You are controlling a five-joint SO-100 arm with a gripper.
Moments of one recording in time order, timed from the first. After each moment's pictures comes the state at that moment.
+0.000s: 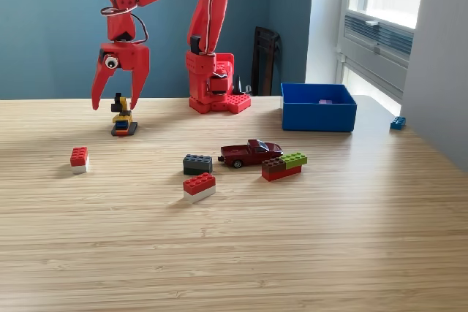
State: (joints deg) arm 67.2 111.9 127.8 58.2 4.0
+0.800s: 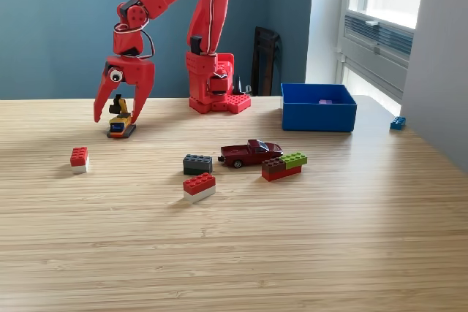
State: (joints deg) arm 63.1 111.9 136.9 44.6 9.7
